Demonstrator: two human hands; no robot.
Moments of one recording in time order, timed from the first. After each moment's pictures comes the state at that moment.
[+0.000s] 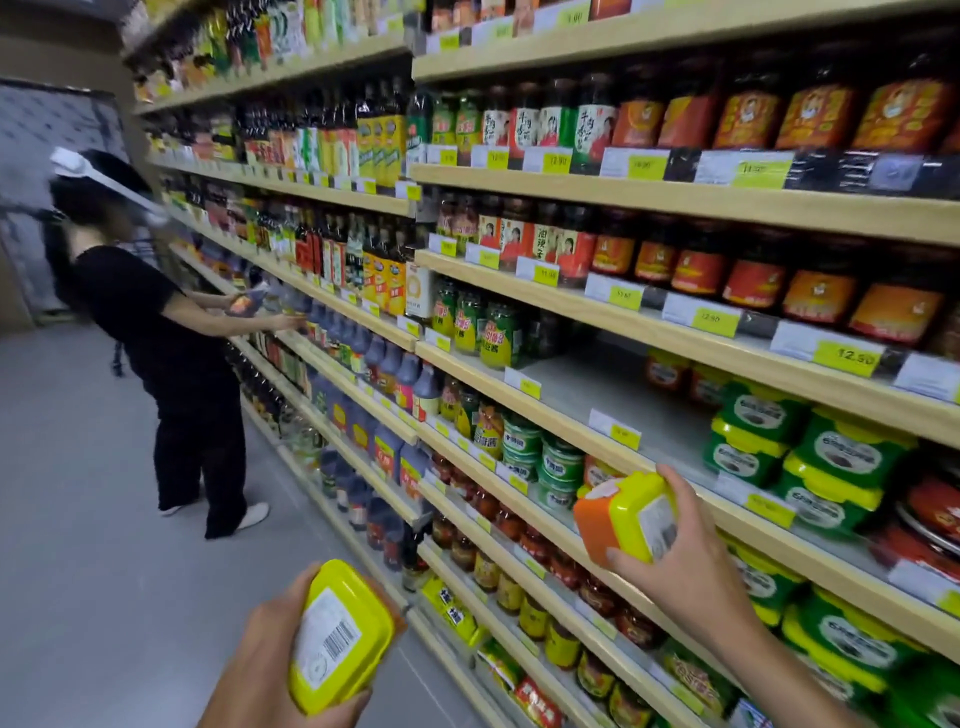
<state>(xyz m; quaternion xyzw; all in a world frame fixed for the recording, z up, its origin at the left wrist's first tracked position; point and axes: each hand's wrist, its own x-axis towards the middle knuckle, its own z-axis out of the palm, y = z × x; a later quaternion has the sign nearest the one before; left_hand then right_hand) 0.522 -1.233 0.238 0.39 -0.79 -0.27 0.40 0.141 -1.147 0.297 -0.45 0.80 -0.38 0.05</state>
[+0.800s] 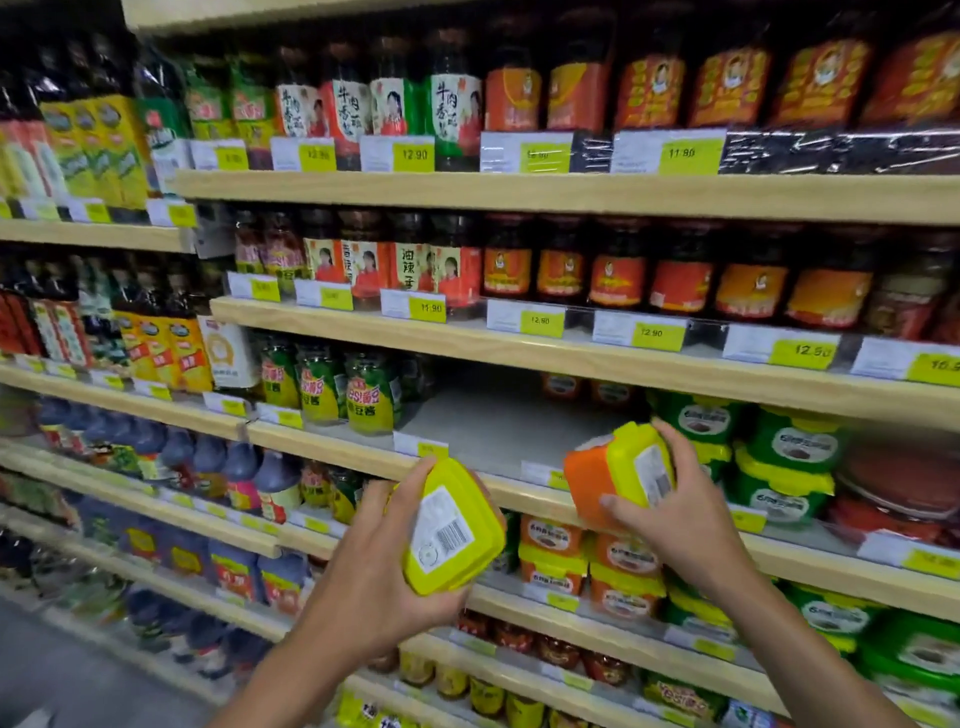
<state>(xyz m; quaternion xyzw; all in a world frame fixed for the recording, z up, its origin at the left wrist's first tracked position) 0.299 -1.491 0.301 0.11 -0.92 -0.26 0.27 0.080 -1.259 0.328 -0.25 0.85 -0.45 -0.04</state>
